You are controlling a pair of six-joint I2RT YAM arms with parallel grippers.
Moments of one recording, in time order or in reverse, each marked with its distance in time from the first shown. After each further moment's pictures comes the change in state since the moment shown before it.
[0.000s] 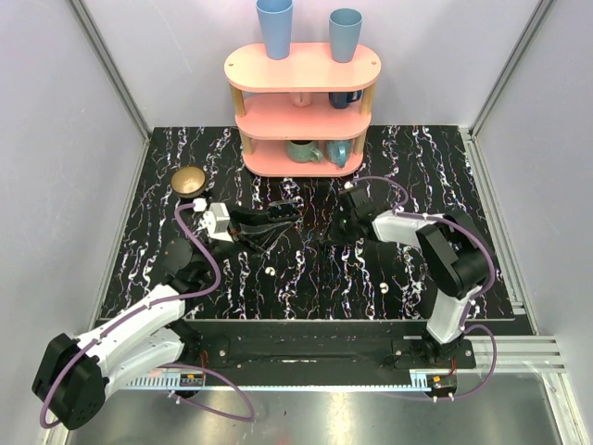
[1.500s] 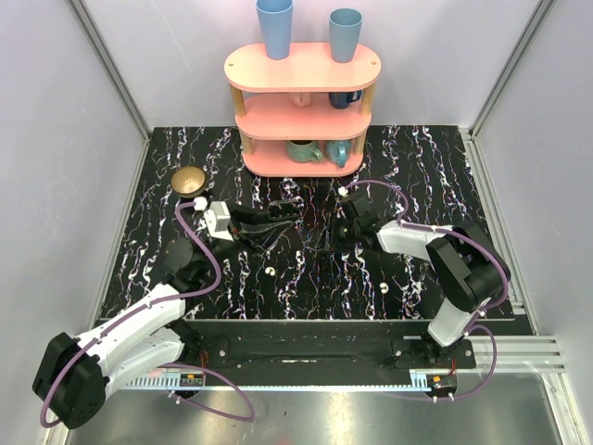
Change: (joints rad) left arm 0.000 0.005 0.006 -0.003 -0.003 -0.008; right arm 0.048 -0.135 -0.135 0.061 -0.060 -0.069
